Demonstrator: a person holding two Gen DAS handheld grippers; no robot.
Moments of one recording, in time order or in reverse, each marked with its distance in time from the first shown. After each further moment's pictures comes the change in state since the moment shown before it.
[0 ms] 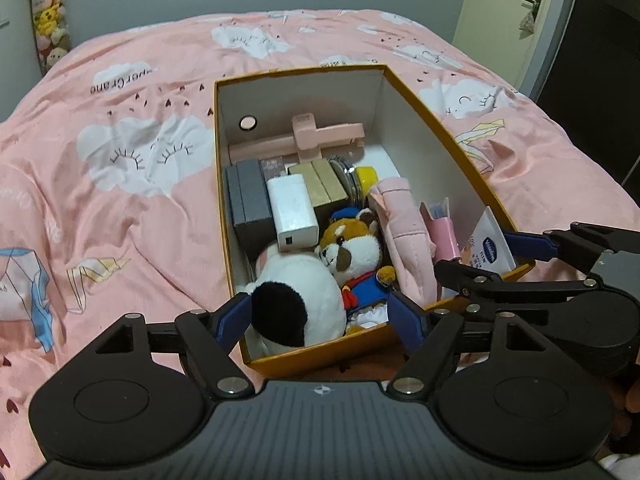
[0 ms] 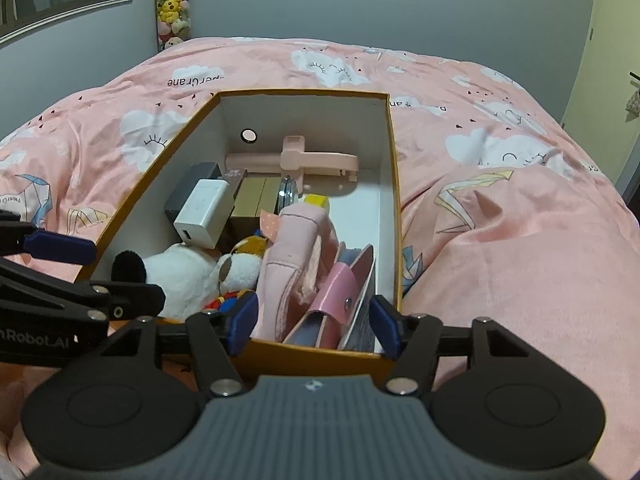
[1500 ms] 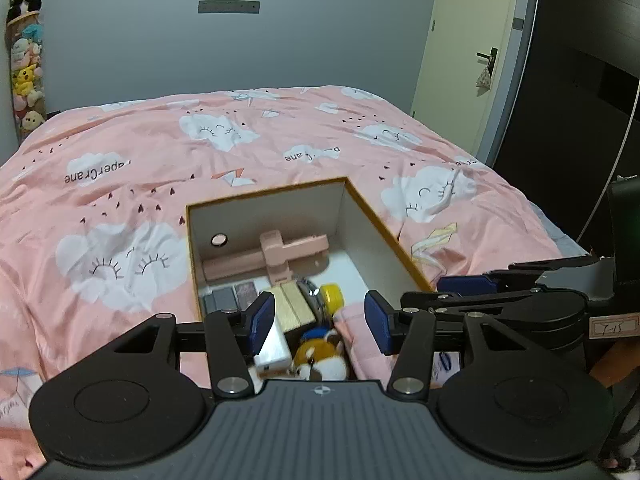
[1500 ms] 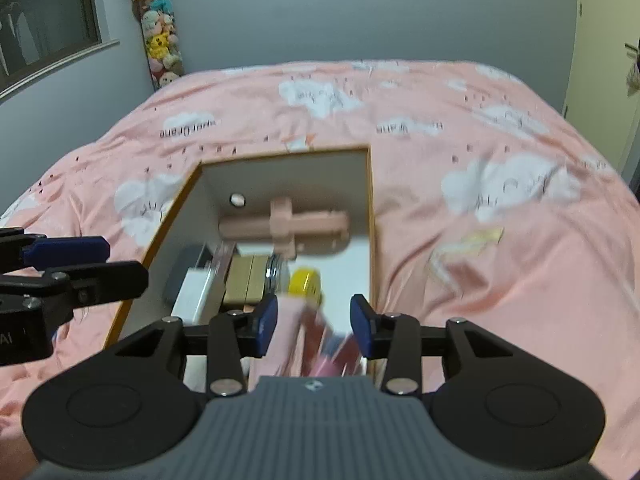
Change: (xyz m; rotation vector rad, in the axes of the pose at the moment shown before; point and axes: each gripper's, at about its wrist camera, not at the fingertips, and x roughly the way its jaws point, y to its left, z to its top) left arm -0.029 -0.010 0.054 0.062 -0.224 -0.090; right arm 0.002 -0.032 0.059 0.123 -0.023 0.068
